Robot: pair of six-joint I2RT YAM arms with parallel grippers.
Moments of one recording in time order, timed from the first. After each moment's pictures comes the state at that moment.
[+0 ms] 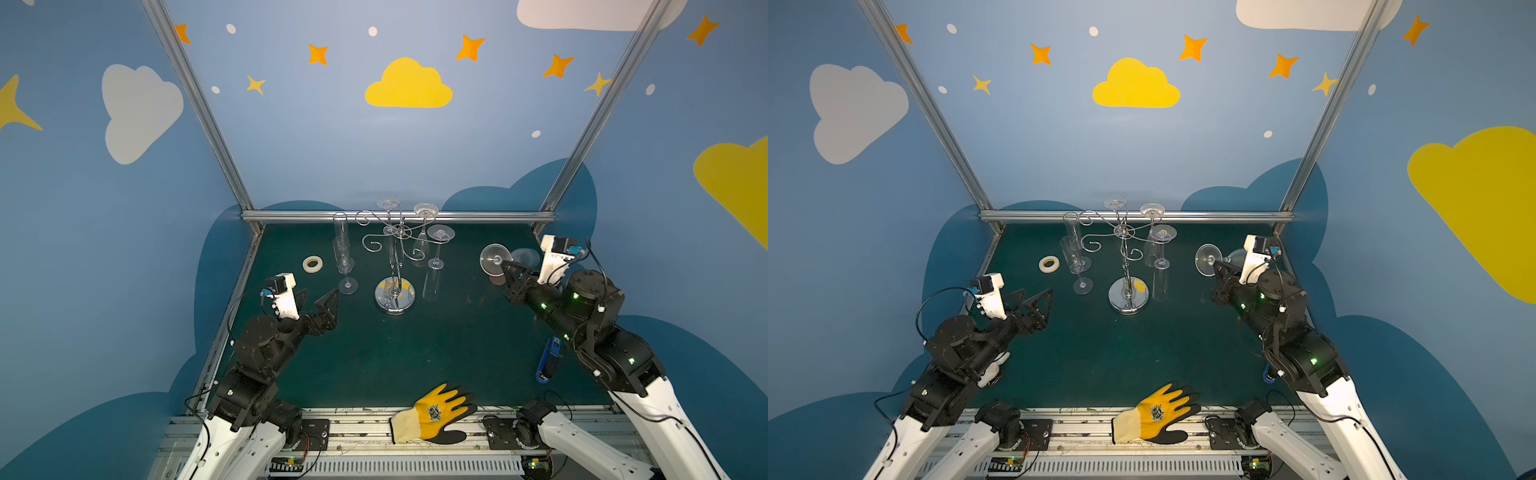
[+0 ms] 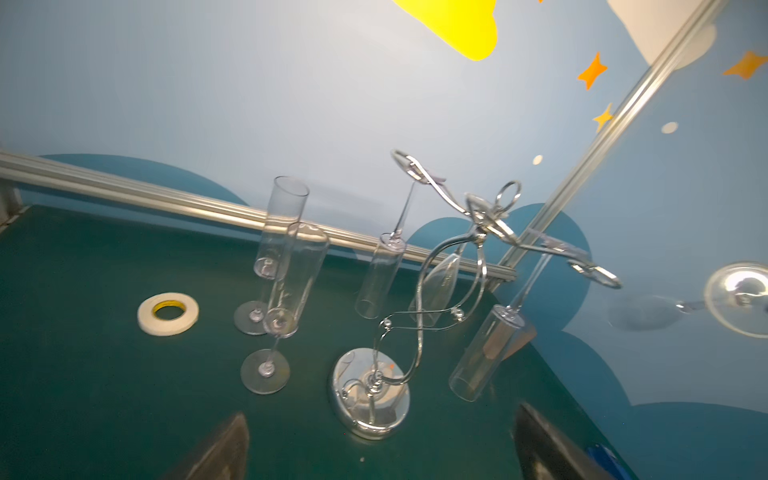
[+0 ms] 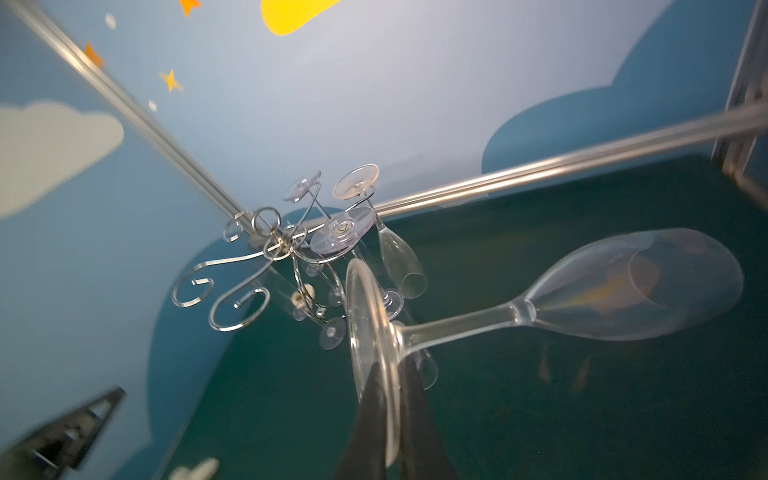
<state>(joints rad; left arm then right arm) -0.37 0.51 0.73 -0.34 0.04 -0.44 0.57 0.81 1.19 -0.59 0.12 0.39</state>
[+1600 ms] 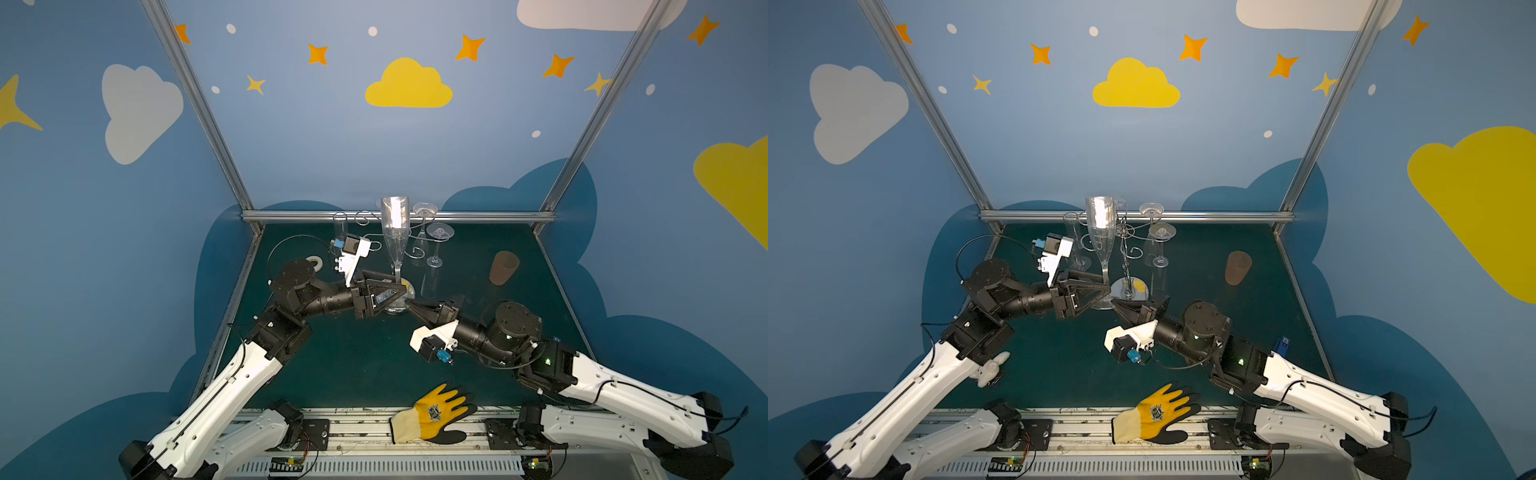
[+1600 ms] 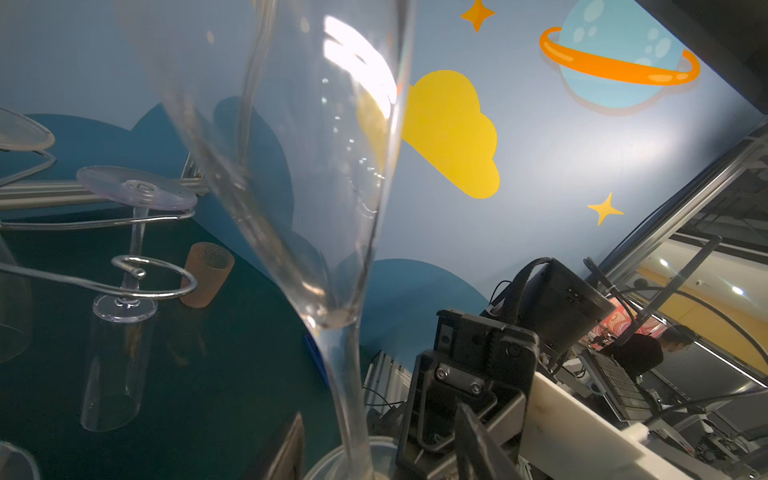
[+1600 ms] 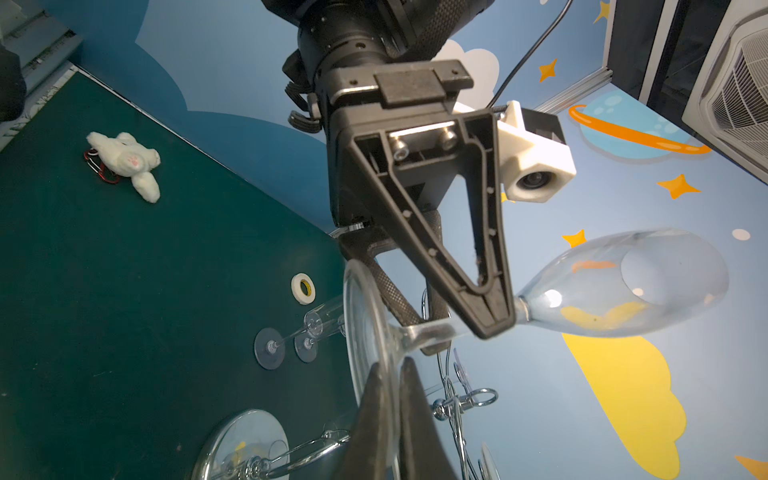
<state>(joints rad) -0.55 0.97 1.01 0.01 0.77 -0.64 1.20 0.94 0.95 -0.01 0.08 -1.03</state>
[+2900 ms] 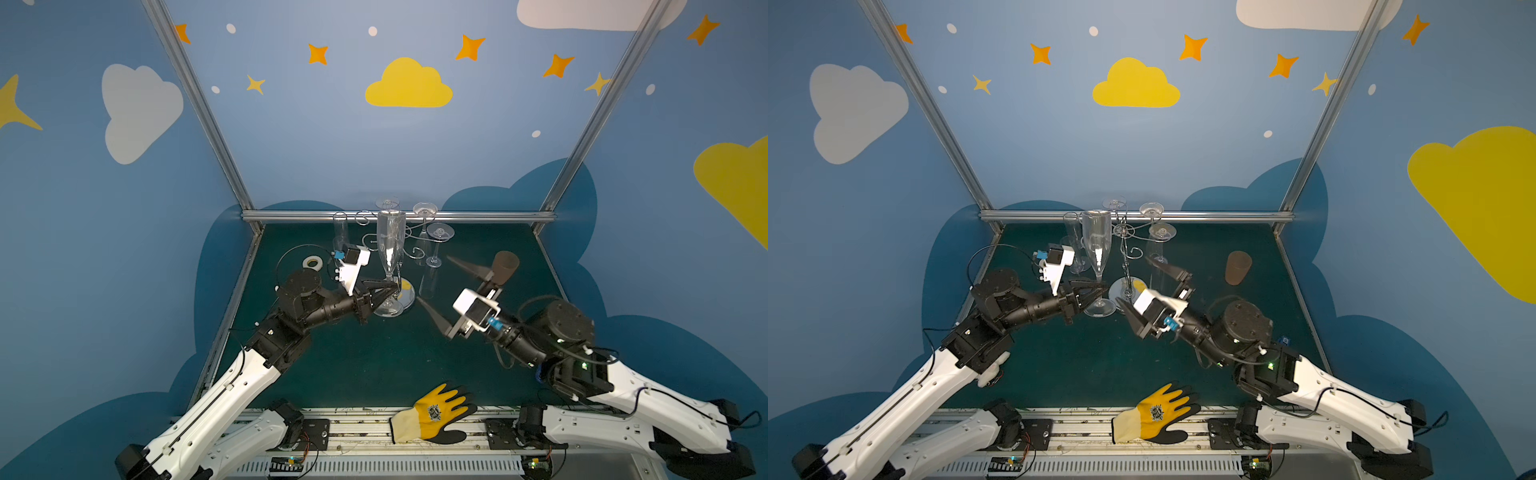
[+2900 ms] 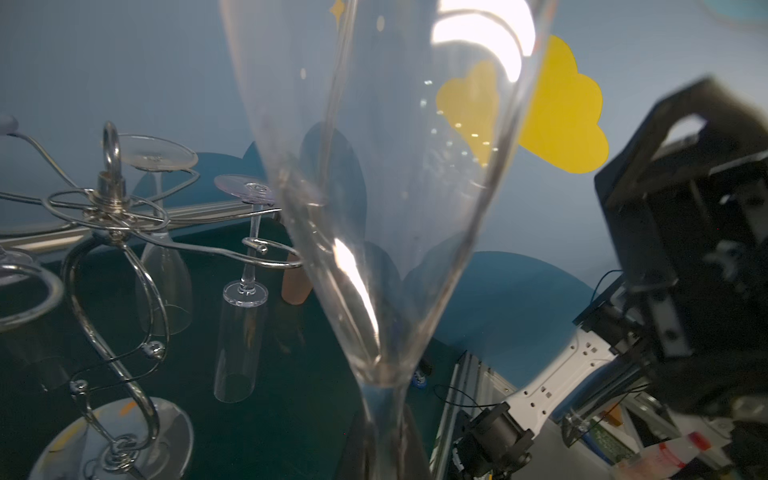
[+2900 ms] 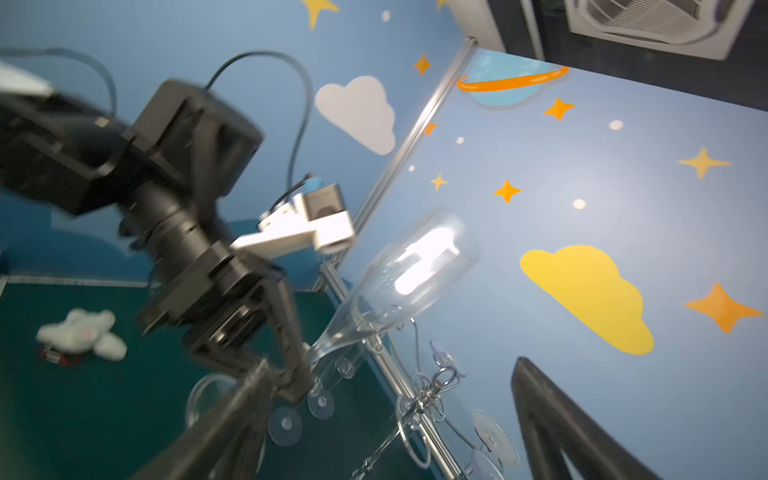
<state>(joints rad) -0.61 0.91 0.95 -0.13 0.50 -0.33 1.21 0.89 1.15 -0.02 0.26 -0.55</state>
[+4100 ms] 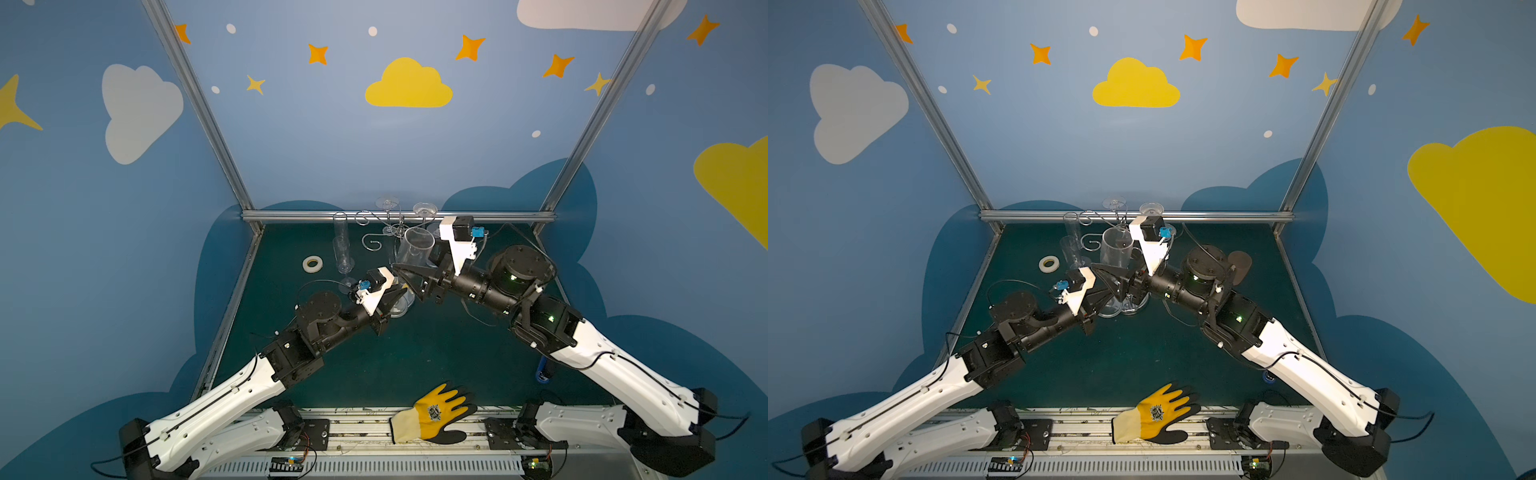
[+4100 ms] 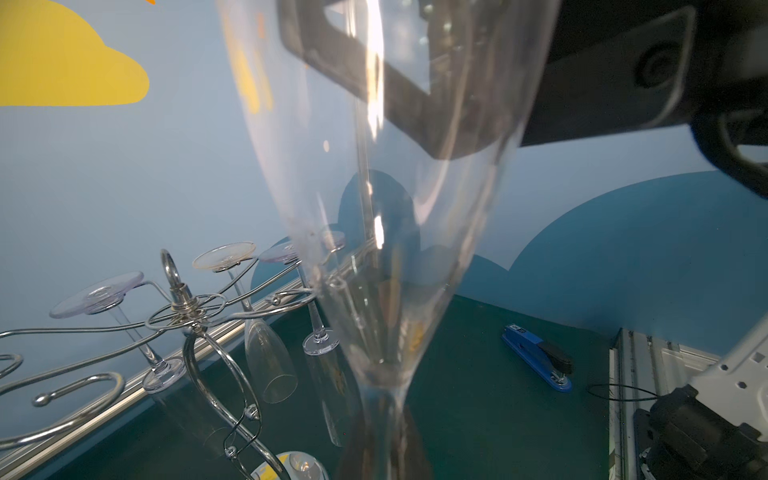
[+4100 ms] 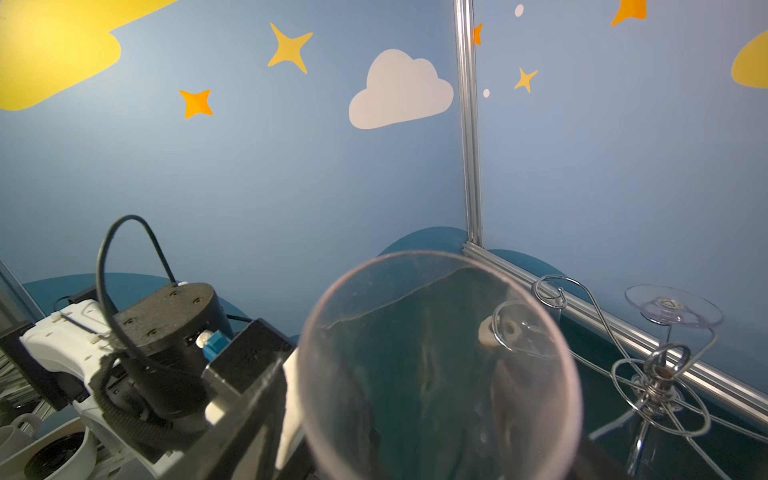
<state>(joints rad) -0.87 0.91 0.87 0.02 0.04 0.07 0.98 1.16 1.36 -0.11 -0.19 0.18</state>
